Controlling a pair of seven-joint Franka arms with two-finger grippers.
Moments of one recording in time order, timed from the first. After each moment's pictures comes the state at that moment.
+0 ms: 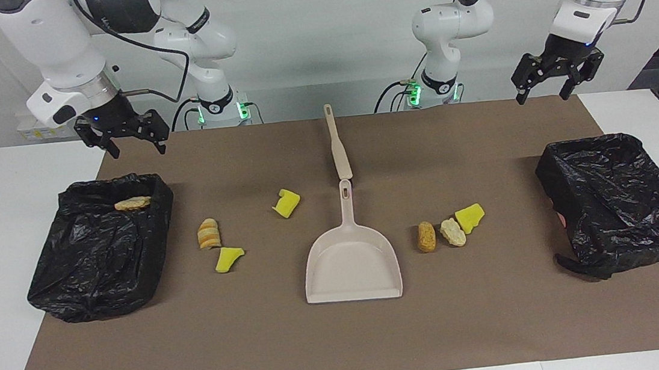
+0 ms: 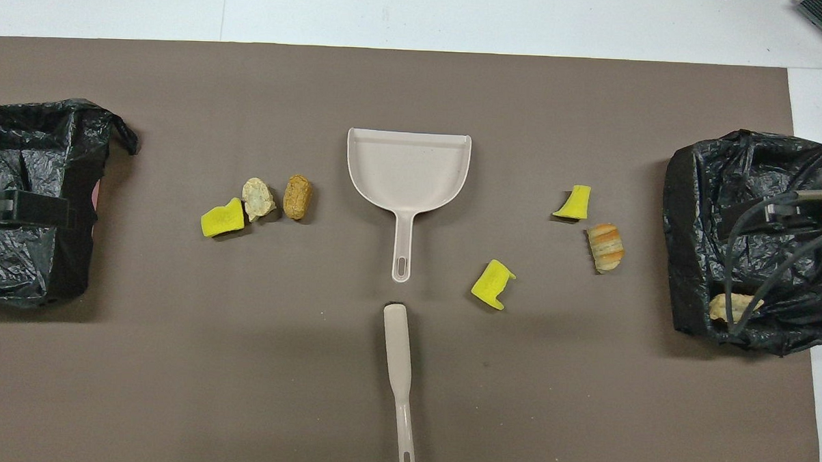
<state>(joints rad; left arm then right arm) -0.01 -0.15 -0.05 -1.70 -0.03 1.63 -0.03 -0.07 0.02 0.06 -1.57 -0.01 1.53 0.00</state>
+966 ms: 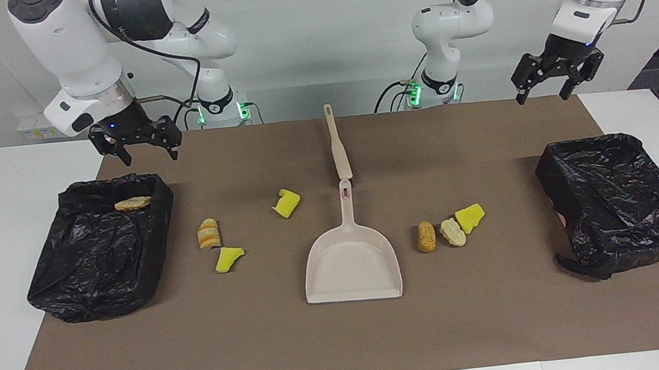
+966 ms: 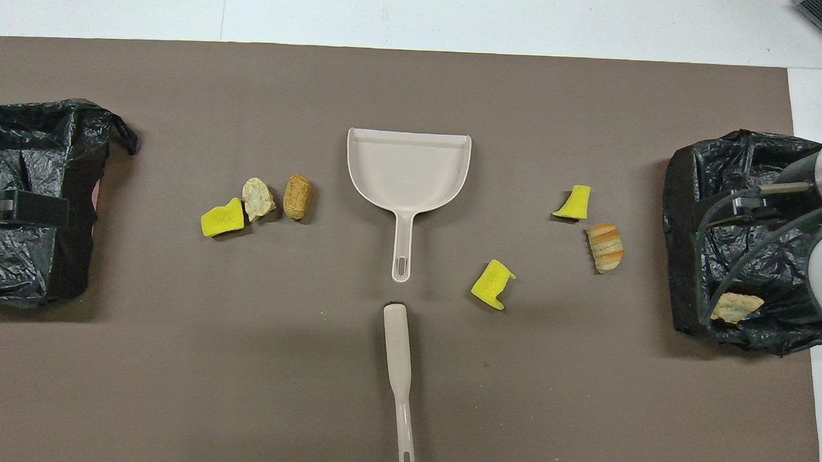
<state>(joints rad) -0.01 -0.15 -0.05 -1.70 -0.03 1.63 -0.03 -0.03 0.05 0.06 -1.58 -0.01 1.59 0.00</state>
